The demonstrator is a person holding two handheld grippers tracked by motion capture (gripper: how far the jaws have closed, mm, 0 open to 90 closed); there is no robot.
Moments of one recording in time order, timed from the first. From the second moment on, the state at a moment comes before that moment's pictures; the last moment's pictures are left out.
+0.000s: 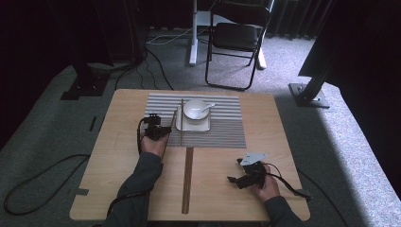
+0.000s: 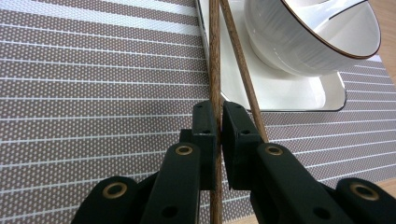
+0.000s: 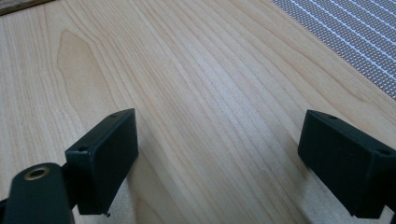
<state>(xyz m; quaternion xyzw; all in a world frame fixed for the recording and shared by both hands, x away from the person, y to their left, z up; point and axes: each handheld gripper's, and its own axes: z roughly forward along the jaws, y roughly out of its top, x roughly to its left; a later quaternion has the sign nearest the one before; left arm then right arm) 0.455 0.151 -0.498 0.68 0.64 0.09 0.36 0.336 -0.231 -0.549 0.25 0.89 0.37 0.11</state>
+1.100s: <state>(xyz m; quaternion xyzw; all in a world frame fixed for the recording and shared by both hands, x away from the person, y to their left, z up) 0.469 0.149 -0.503 0.67 0.64 0.09 0.35 0.336 -0.231 -0.549 0.25 0.89 0.37 0.11</state>
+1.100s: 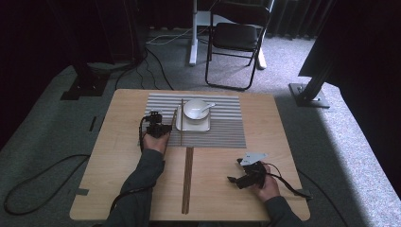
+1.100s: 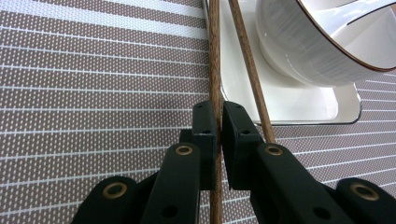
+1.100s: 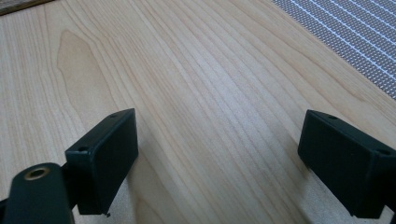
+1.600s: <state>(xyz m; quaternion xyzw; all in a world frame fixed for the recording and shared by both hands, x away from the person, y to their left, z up) 0.477 0.146 -0.502 0.67 0.65 0.08 0.35 0.336 -0.231 -0.549 0.25 0.89 0.38 0.11</state>
